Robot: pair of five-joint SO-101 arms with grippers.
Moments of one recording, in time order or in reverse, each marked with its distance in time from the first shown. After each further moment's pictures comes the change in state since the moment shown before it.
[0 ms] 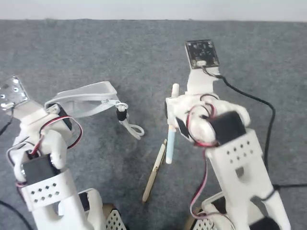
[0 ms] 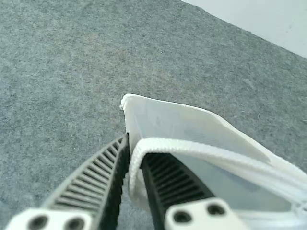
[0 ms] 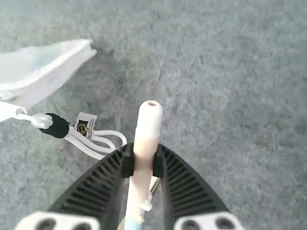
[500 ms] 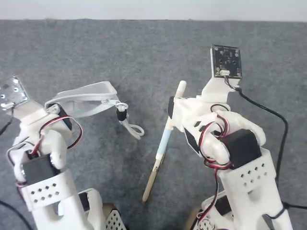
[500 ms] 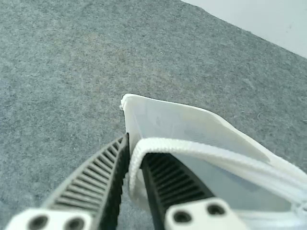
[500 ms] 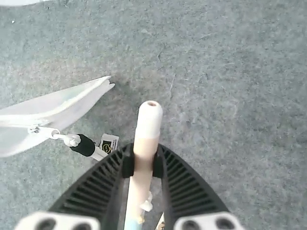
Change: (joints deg) left arm 0.0 0.0 0.0 0.0 0.0; right arm 0.0 -7.8 1.5 -0.9 -10.2
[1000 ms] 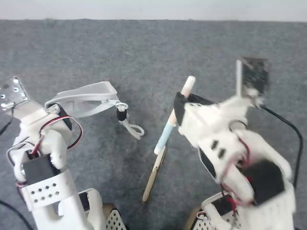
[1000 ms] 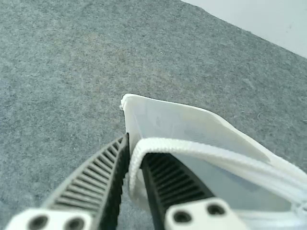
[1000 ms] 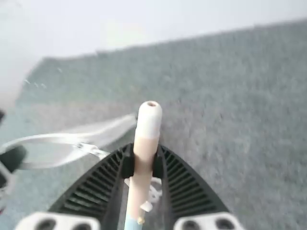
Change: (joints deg) left arm 0.0 0.0 0.0 0.0 0.0; right arm 0.0 -13.7 0.0 -2.1 -0.3
